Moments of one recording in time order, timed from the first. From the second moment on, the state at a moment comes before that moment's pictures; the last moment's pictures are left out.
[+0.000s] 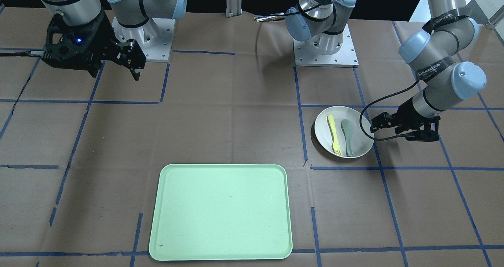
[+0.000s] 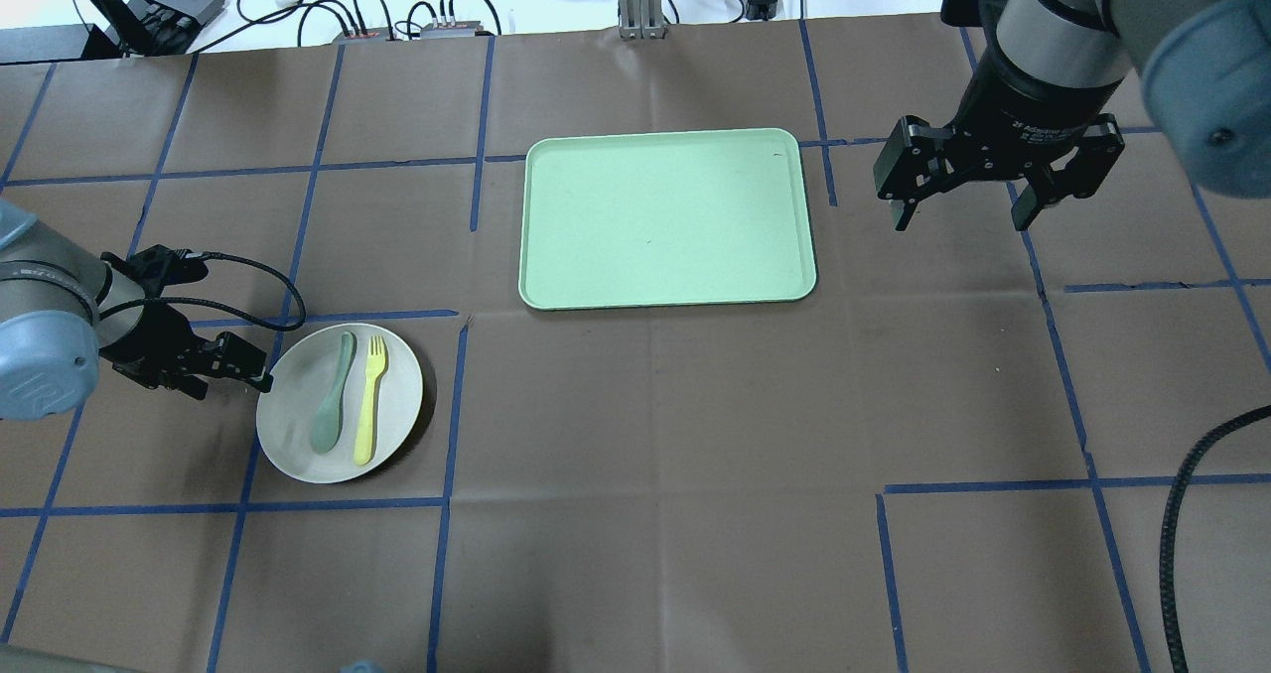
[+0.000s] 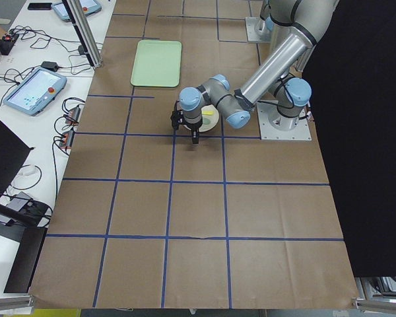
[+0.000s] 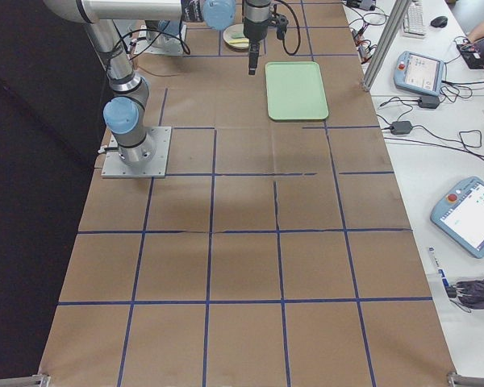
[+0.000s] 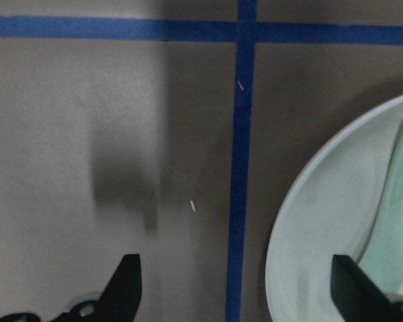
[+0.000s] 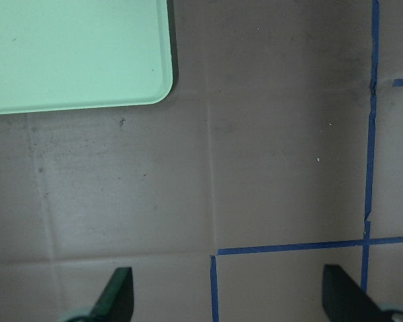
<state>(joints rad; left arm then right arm) -0.97 -1.80 -2.09 -1.00 1.49 0.60 1.56 -1.62 1.63 -1.54 -1.58 0.04</state>
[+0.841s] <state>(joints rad) -0.98 -1.82 -2.11 -1.01 1.44 0.60 1.56 -1.62 1.63 -1.54 -1.58 0.04</state>
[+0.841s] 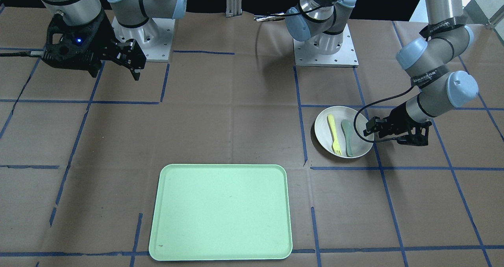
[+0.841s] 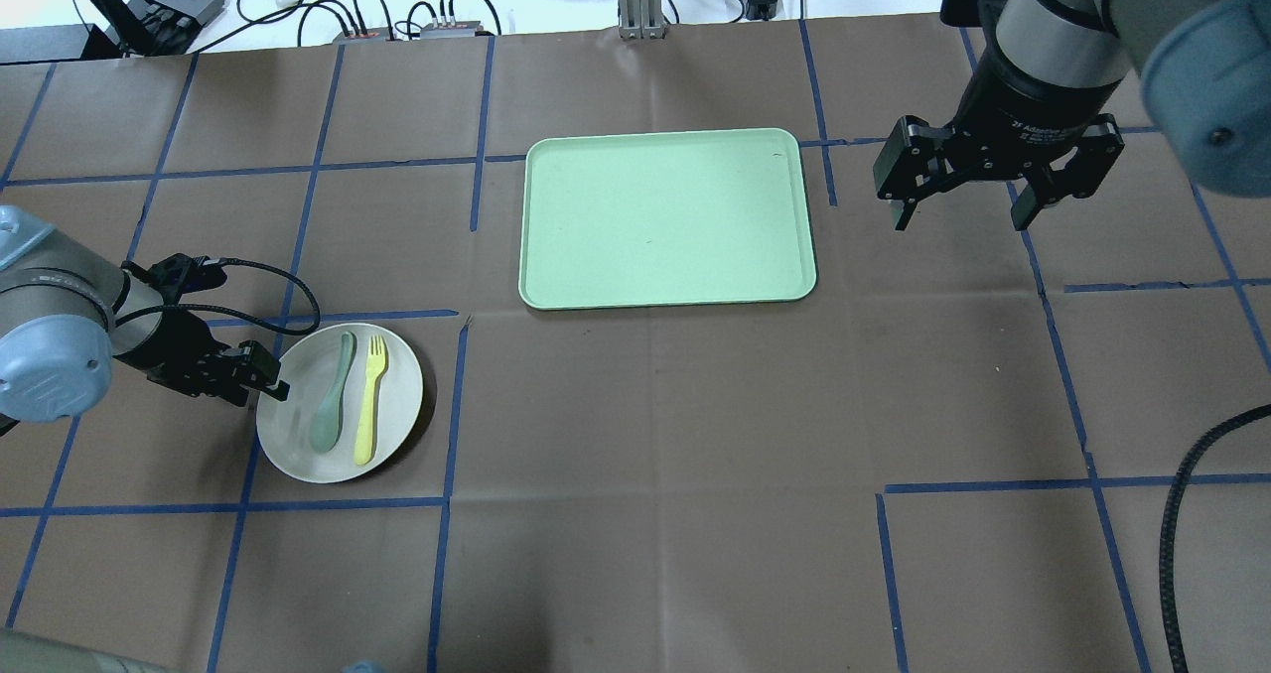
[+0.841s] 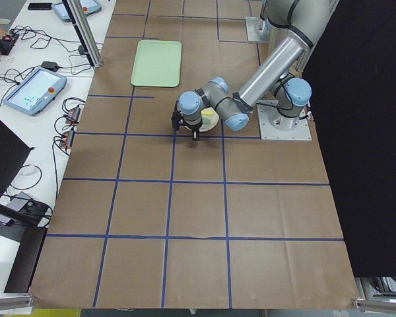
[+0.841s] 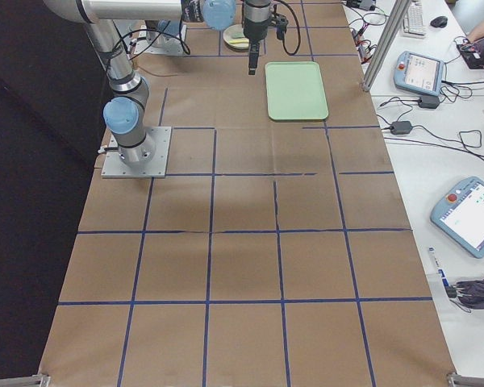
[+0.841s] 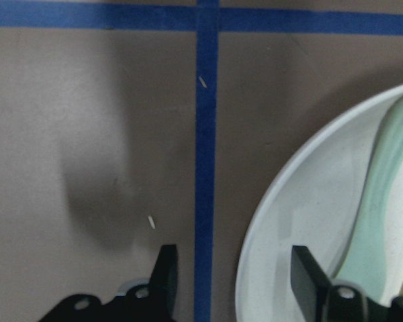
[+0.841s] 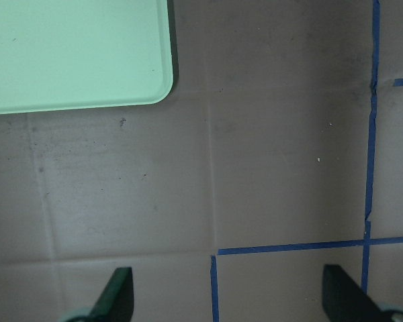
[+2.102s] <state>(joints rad) -0.98 -1.81 -2.12 -1.01 1.40 0.60 1.56 -1.62 1.63 -1.55 -1.58 0.04</state>
